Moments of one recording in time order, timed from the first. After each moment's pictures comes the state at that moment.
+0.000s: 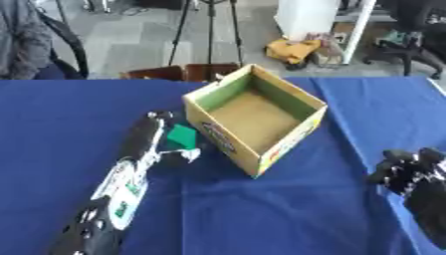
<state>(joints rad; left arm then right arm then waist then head) -0.68 0.11 -0.09 -1.12 -0.99 -0.01 0.19 -0.12 -0.24 -0.05 -1.76 -0.39 -0.04 0.33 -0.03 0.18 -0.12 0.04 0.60</state>
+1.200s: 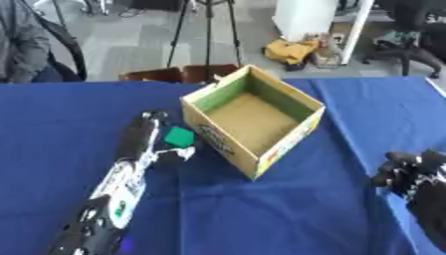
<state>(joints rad) -0.70 0.13 -0.06 -1.05 -1.03 0.01 0.25 -0.12 -0.24 -0.05 -1.76 -0.39 -0.04 0.33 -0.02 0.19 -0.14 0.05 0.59</state>
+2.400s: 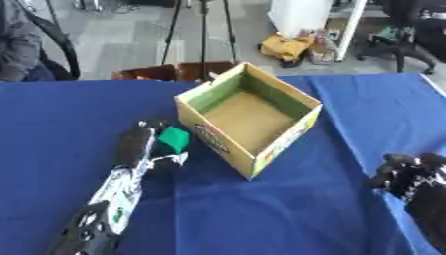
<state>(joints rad) -0.70 0.13 -0.05 -1.00 -1.05 0.01 0.30 -0.13 -0.23 -0.05 -1.76 -0.38 -0.05 0.33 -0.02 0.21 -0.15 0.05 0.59</state>
